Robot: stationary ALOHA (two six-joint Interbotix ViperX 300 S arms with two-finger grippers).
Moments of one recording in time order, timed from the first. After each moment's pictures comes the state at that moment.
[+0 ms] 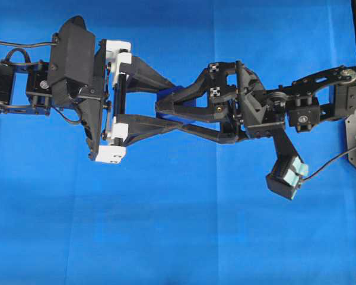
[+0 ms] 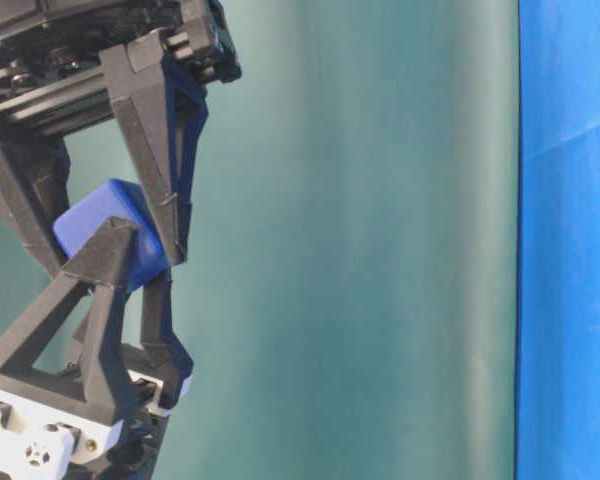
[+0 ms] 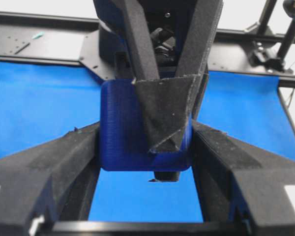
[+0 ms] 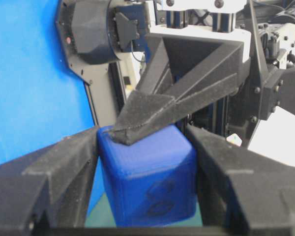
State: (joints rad) left arm -0.04 -0.27 0.56 0.02 -0.13 -0.09; right arm 0.03 -0.29 0.53 -0.94 -0.08 -0.29
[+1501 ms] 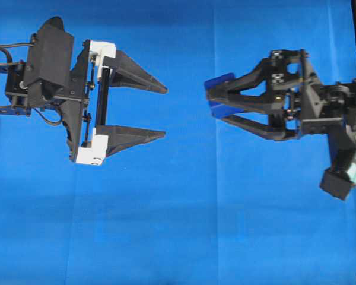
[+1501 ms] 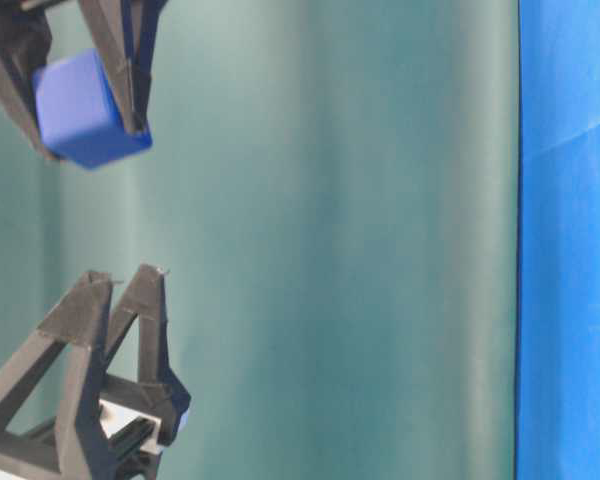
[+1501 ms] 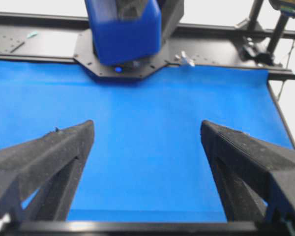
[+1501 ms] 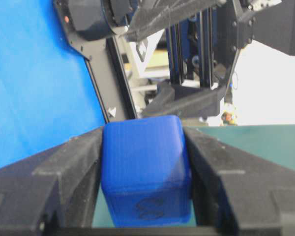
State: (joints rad) left arm -0.04 -0.35 0.63 0.02 -0.14 -0.09; right arm 0.09 -0.53 0.68 -0.94 0.08 -0.21
